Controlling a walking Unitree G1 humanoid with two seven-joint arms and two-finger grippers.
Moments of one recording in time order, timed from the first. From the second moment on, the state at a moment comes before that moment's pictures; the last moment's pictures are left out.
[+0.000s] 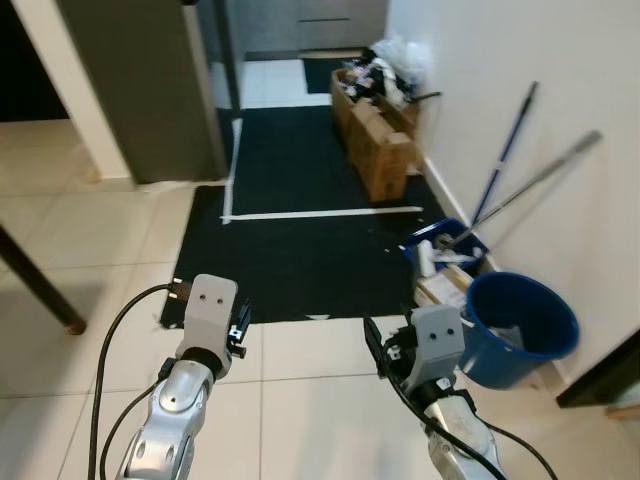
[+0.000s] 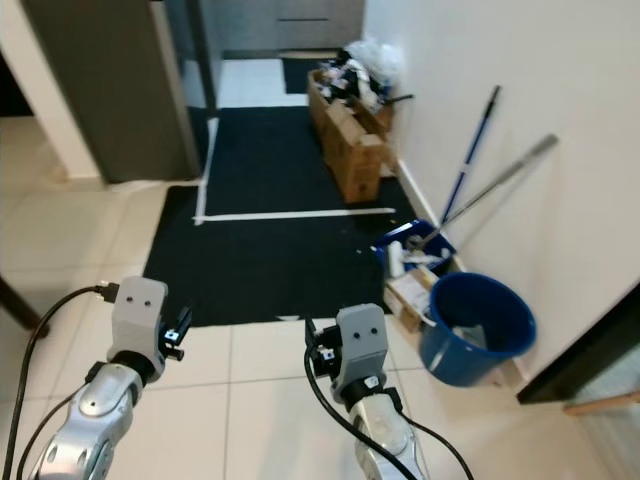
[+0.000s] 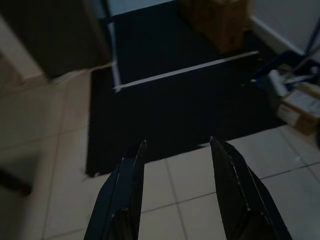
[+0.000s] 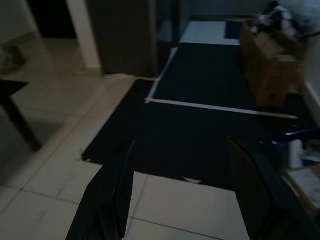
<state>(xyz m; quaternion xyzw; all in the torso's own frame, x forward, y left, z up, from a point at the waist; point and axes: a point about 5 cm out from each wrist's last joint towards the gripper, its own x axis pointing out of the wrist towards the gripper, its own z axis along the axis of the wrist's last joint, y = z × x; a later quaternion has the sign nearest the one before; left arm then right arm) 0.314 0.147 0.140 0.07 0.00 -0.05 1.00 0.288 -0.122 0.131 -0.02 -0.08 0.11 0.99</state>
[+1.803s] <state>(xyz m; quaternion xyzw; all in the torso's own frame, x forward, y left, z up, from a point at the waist) 0.317 0.146 0.145 0.09 0.00 -0.06 0.99 0.289 -0.124 0.136 -0.01 -0.09 0.11 0.99</state>
